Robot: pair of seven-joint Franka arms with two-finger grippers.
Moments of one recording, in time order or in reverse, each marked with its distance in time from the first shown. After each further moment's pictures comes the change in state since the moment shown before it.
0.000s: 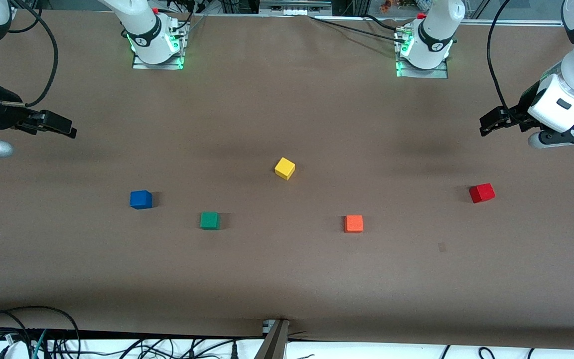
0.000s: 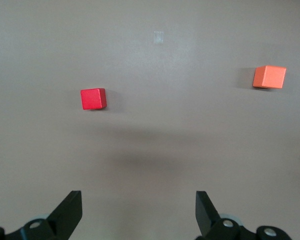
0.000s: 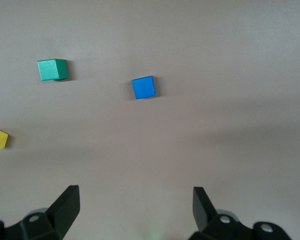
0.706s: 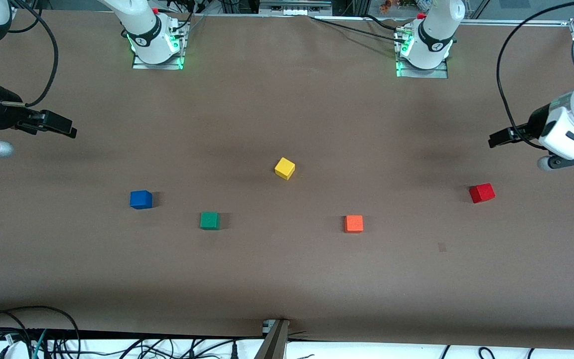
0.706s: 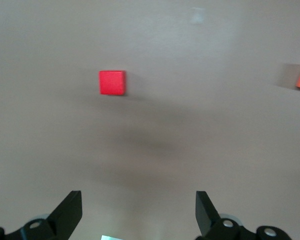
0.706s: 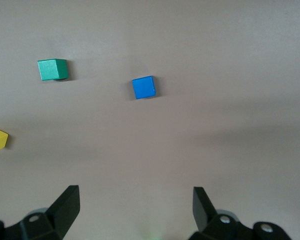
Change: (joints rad) left arm 0.102 0.120 0.032 0.005 0.000 -0.016 0.010; right arm -0.001 0.000 0.001 0.000 0.000 0.000 0.000
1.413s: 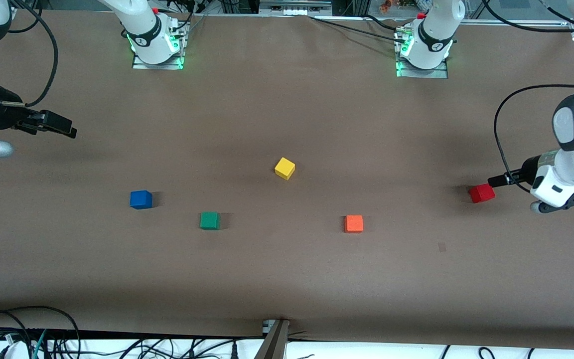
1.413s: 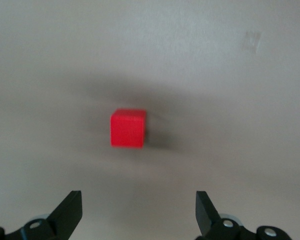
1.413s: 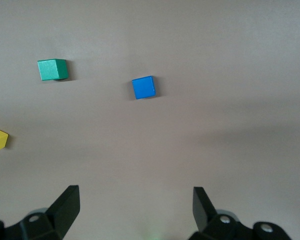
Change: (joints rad) left arm 0.063 0.270 -0.001 -0.007 0.054 0.312 0.041; right arm -0.001 0.000 0.001 0.000 0.000 0.000 0.000
